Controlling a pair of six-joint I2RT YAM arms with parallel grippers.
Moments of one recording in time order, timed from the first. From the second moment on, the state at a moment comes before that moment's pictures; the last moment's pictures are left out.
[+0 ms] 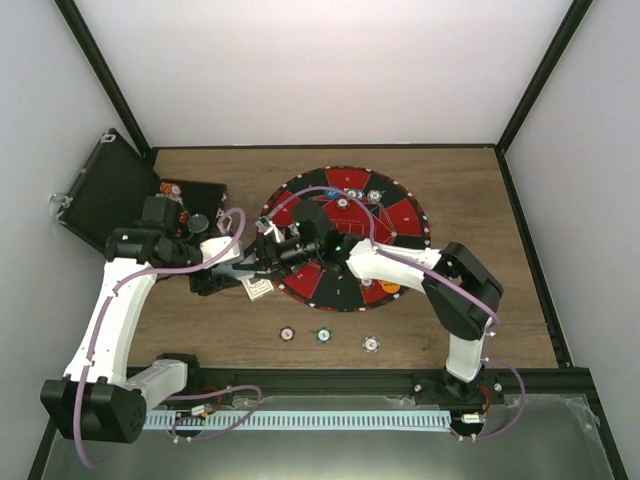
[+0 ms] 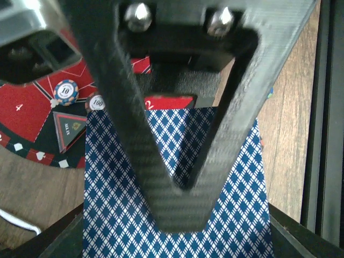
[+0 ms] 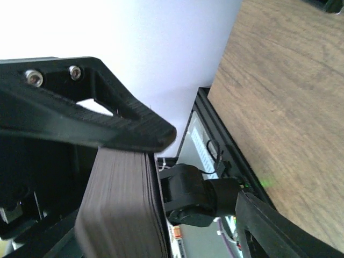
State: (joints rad) left arm -0.07 1.09 1.11 -1.26 0.66 1.19; right arm 0.91 1.81 1.23 0.23 -0.84 1.09
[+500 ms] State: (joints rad) left arm -0.12 1.07 1.09 -1.25 0.65 1.16; right arm 0.93 1.86 1.21 0.45 -0.90 1.24
